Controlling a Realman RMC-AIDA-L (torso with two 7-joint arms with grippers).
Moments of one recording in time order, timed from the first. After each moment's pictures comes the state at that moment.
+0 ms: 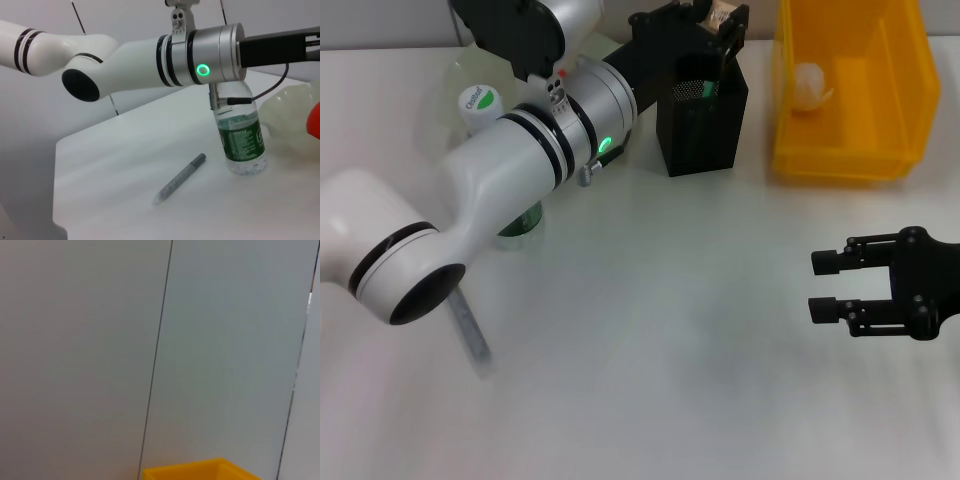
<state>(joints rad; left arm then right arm) -0.67 -2.08 2.17 0.73 -0.32 0.47 -0.42 0.44 2.04 -0.69 -0.83 -2.10 -1.84 1.43</state>
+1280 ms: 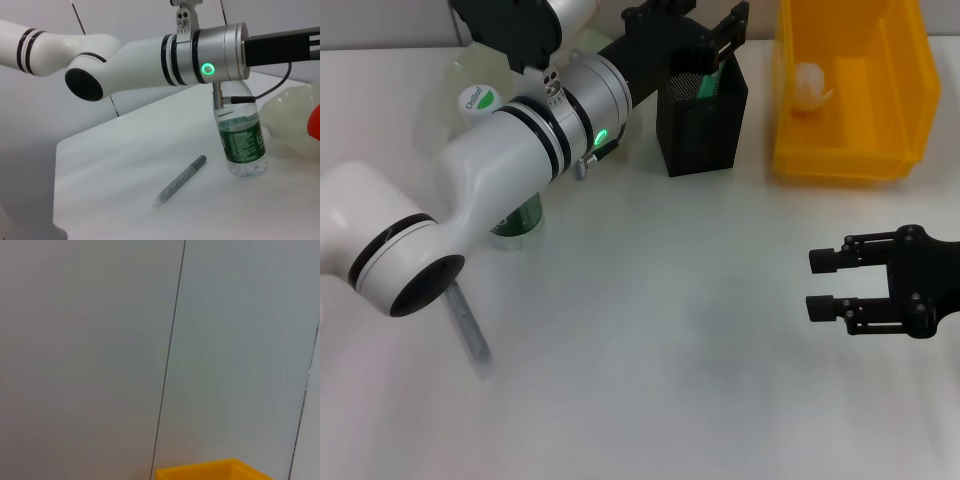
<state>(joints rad) -0.69 -2.08 2.14 0.70 -0.32 0.46 -0.42 0.44 2.05 -0.68 -0.83 -2.10 -1.84 1.44</state>
